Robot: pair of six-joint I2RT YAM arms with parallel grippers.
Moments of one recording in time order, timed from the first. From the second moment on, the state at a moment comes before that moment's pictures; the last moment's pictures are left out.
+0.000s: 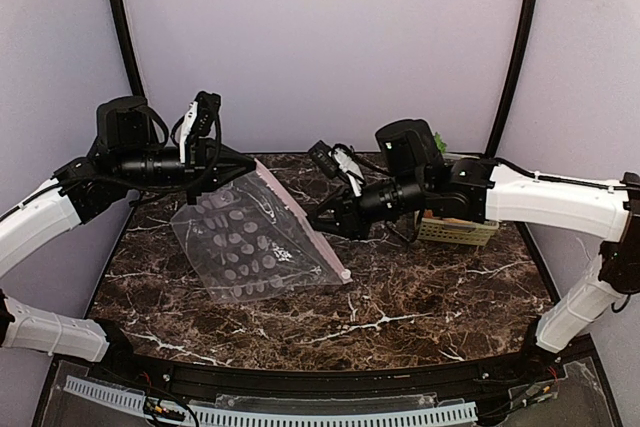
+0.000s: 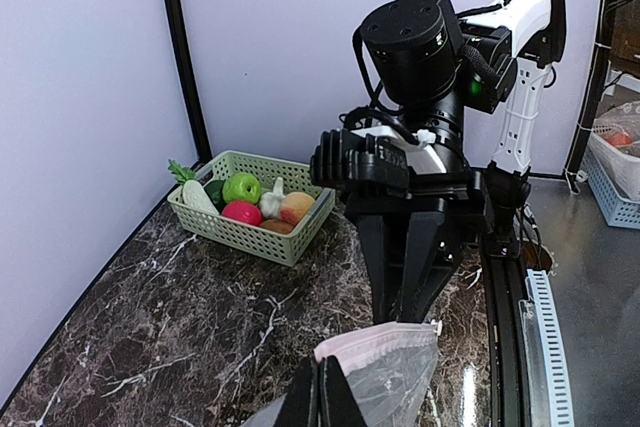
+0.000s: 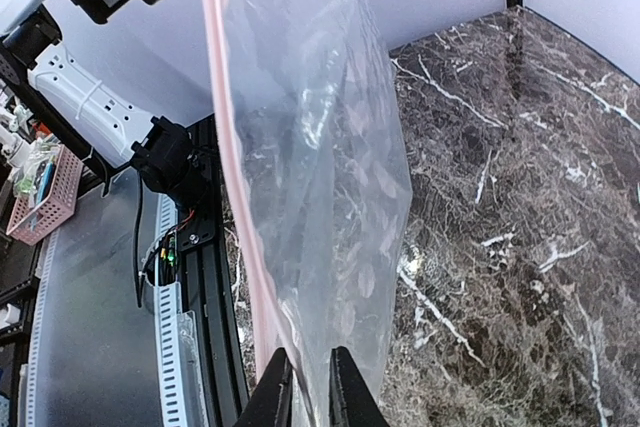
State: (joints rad) left arm -0.60 1.08 1.08 -0.22 0.68 0.21; right arm 0.98 1.52 1.26 -0.24 -0.47 0.14
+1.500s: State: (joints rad) left arm -0.60 1.16 1.05 -0.02 0.55 -0.11; right arm 0.85 1.41 1.46 -0.49 -0.03 0.14
